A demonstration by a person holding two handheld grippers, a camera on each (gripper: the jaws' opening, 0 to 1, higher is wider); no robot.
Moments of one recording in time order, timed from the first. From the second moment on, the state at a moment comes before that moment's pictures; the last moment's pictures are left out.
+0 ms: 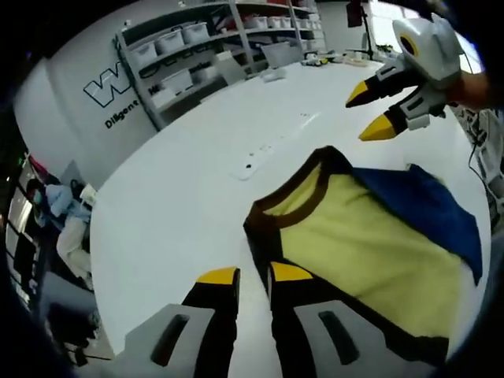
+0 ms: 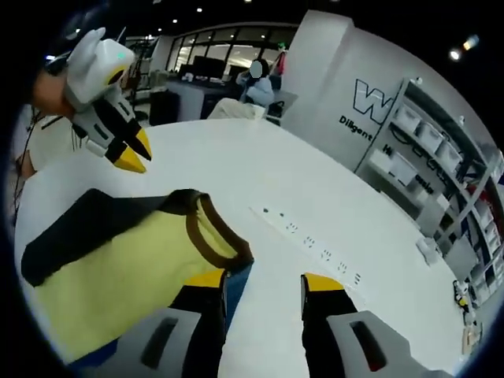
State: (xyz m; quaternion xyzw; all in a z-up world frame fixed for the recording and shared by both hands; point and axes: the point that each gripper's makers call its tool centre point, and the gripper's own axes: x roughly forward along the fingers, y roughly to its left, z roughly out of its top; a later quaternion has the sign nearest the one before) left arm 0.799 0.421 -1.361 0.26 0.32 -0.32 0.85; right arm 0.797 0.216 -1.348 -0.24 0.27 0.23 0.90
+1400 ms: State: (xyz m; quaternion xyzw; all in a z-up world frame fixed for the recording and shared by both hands) left arm 0.700 0.422 -1.300 0.21 0.26 -0.36 0.87; right arm 0.690 0.248 -1.306 -0.20 0.25 0.26 0.91
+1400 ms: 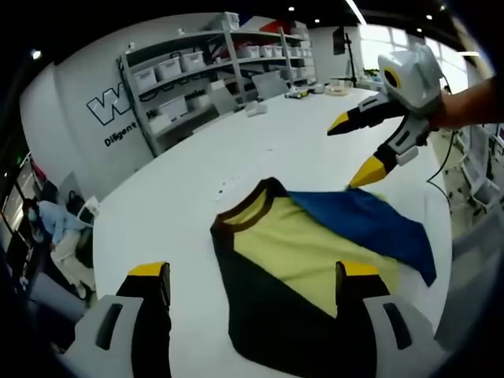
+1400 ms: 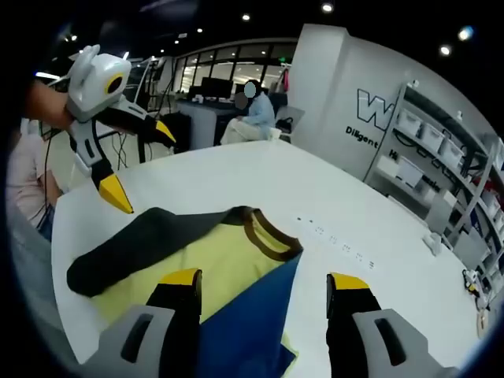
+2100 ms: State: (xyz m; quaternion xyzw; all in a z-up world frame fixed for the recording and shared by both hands) left arm 0.644 0.428 -1.298 0.21 0.25 -0.38 0.87; right arm 0.636 0.250 -1.306 -0.17 0.25 0.27 0.91
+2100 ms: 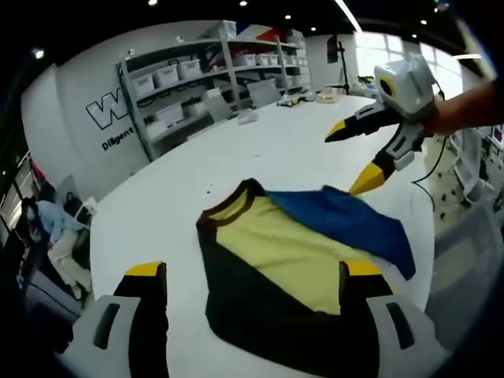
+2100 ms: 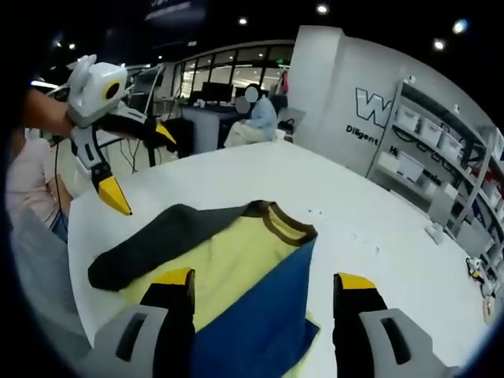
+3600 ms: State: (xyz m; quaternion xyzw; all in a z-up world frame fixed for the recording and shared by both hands) left arm 0.573 0.431 -1.315 0.18 0.25 -0.38 0.87; right arm 0.532 0.246 -1.357 -0.14 0.26 0.30 0.90
